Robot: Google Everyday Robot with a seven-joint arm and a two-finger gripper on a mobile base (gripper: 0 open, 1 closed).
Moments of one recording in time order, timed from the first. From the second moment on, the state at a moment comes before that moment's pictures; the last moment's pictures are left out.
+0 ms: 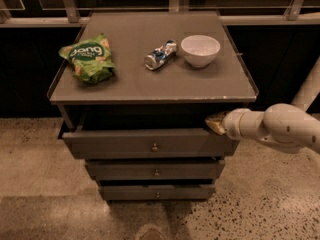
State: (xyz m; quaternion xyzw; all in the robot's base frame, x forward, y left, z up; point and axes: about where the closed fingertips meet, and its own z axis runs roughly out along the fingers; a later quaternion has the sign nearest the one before) arm 0.633 -0.203 0.674 -0.35 0.82 0.10 0.45
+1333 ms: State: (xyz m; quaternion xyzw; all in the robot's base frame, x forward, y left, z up) arm 0.583 -0.204 0.666 -0.35 0.84 0.18 0.38
